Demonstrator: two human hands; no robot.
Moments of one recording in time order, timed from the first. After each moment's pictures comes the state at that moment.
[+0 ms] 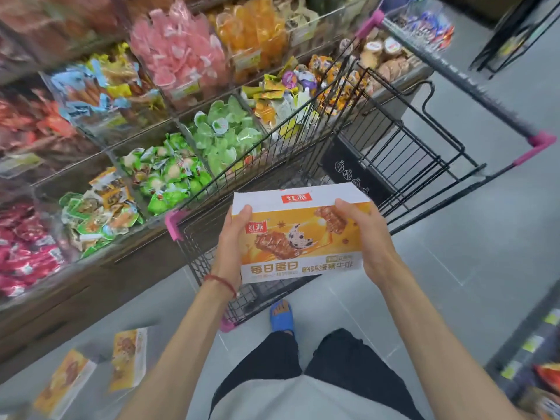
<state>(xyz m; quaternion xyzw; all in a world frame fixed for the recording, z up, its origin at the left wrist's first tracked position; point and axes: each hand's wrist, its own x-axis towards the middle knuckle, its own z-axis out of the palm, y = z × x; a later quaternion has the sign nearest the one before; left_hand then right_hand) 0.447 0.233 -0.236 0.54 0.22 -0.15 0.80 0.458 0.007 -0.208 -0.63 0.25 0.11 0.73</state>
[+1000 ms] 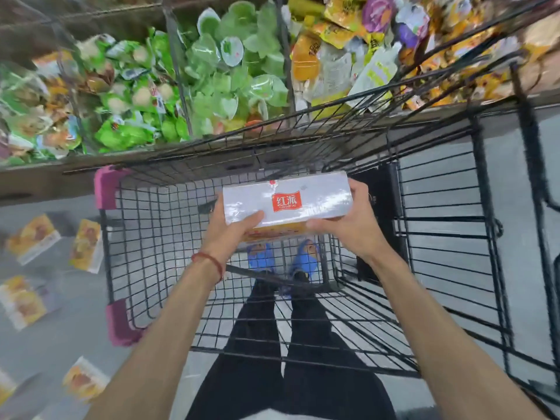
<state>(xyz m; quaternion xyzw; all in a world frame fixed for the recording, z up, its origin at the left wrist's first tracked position) 0.620 0.154 -0.373 0.58 0.47 -0.14 0.65 0.741 -0.061 -0.384 -0.79 0.01 0.36 0.50</state>
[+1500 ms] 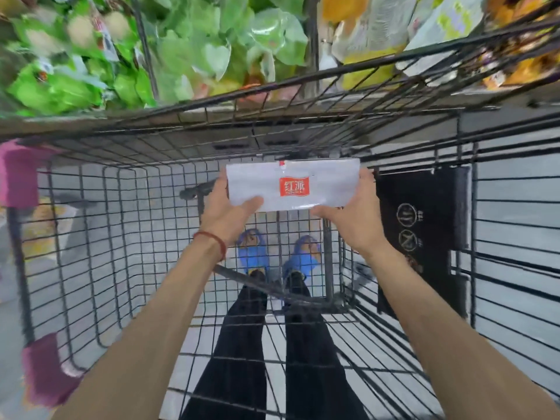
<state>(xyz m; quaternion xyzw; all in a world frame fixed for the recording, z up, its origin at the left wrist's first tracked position) 0.666 0.176 -0.508 0.65 0.48 -0.13 0.58 0.773 -0.029 -0.529 -0.85 -0.01 0.30 0.44</state>
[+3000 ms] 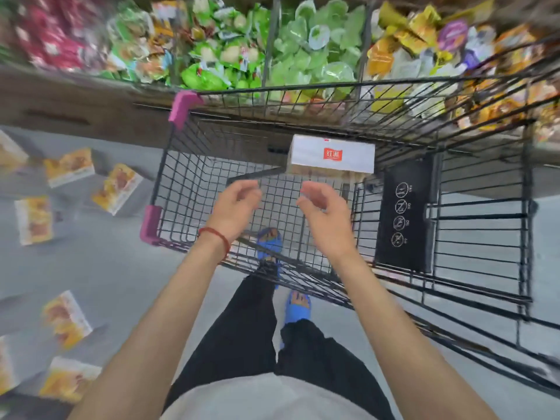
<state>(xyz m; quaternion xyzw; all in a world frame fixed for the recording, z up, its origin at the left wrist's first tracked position) 0.500 0.138 -0.340 0.62 0.50 -0.01 0.61 0.603 -0.006 -0.342 -0.78 -0.09 0.35 0.51</state>
